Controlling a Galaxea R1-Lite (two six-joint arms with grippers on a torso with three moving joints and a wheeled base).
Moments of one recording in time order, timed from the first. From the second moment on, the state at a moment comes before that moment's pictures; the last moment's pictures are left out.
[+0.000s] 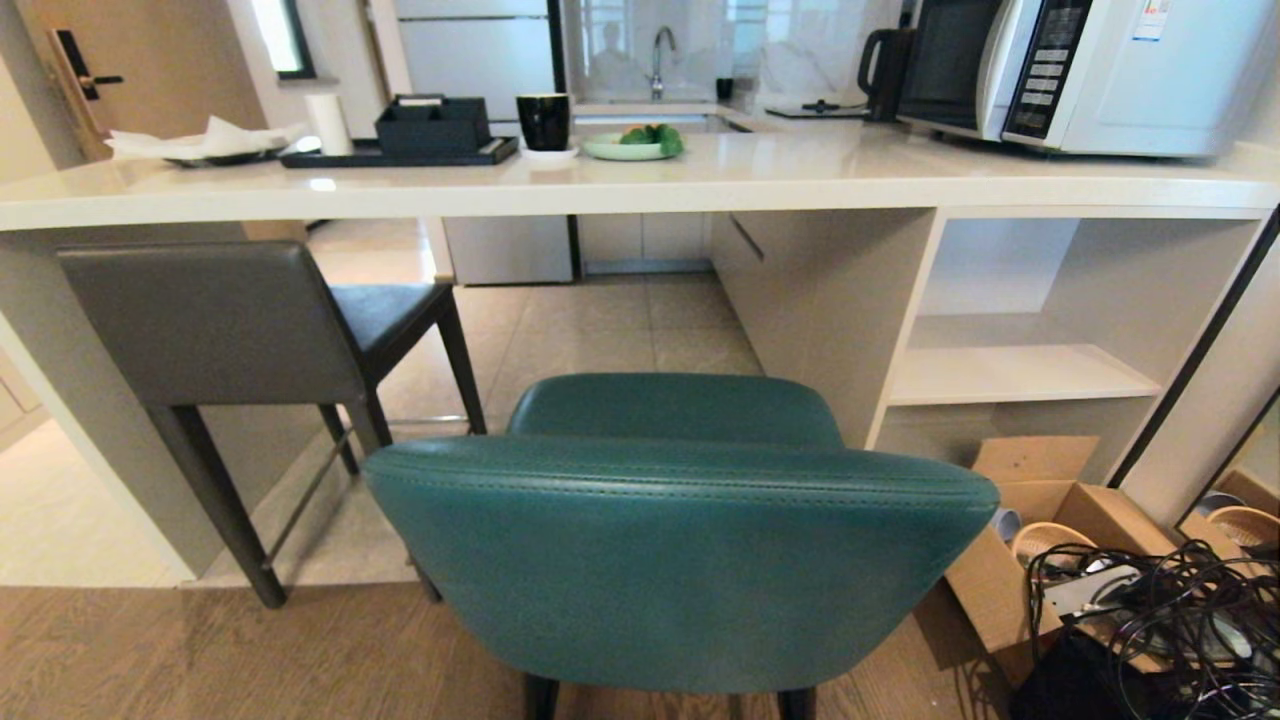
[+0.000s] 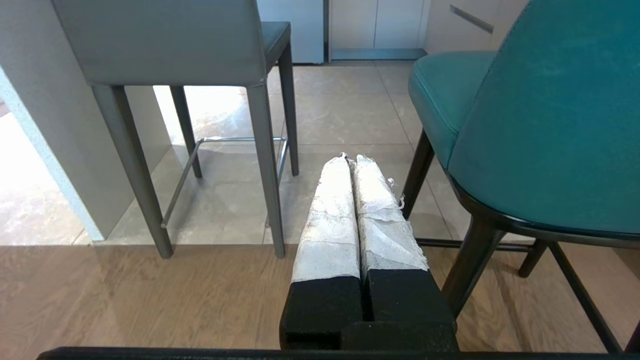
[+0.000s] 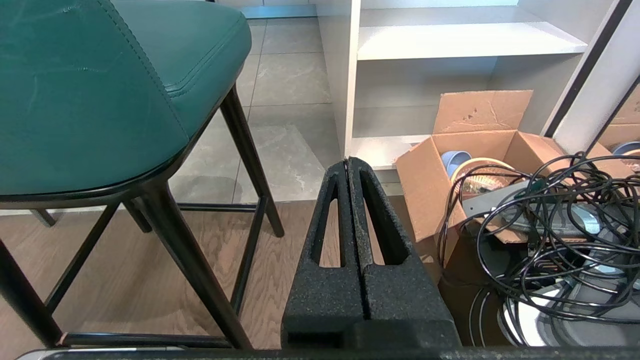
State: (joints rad) left arm 0.00 0.00 0.00 -0.11 -0.01 0.01; right arm 0.00 0.00 0.00 0.00 0.00 -0.01
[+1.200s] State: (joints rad) left arm 0.00 0.00 0.00 -0.12 -0.01 0.01; right arm 0.00 0.00 0.00 0.00 0.00 -0.01
